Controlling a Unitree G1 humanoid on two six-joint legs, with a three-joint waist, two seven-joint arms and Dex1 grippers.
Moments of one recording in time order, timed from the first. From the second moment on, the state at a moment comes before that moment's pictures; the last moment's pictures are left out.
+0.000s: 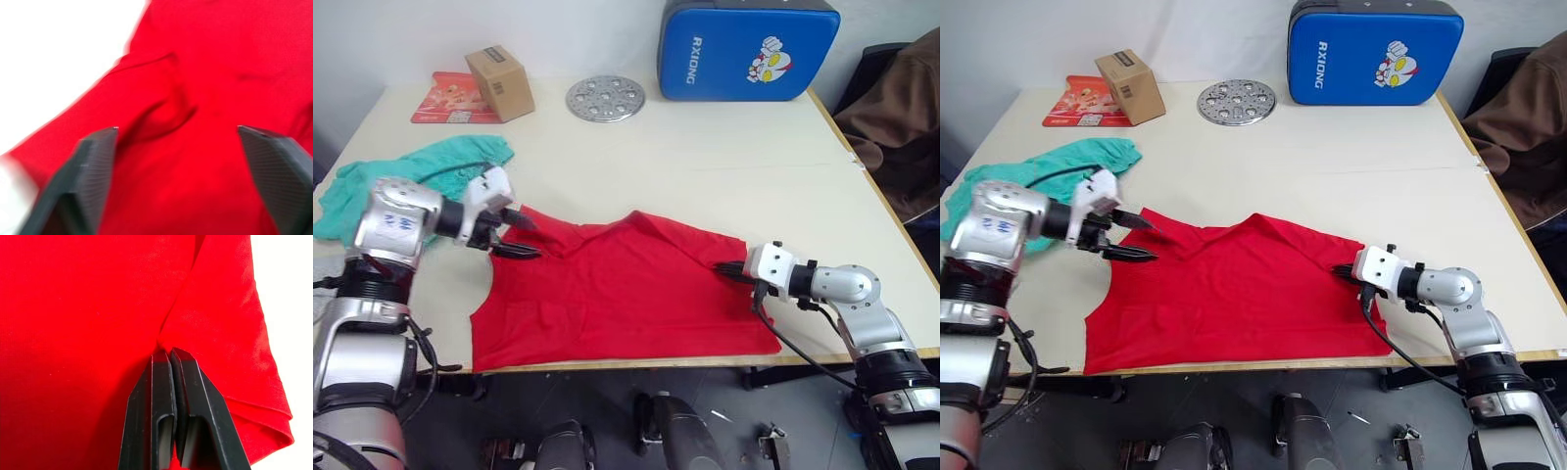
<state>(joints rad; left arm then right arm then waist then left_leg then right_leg) -0.94 0.85 -0.12 0.72 0.00 0.17 -1.32 -0.42 -0.70 0.07 0.32 0.05 -0.24 1.02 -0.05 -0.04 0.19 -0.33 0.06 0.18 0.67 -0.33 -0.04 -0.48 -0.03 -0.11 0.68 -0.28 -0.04</state>
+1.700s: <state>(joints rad) -1.16 0.78 -0.10 1.27 0.18 -0.03 -1.14 -0.46 -0.66 0.07 0.32 0.04 -0.19 1.00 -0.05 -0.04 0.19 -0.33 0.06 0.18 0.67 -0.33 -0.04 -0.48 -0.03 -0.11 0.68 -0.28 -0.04</state>
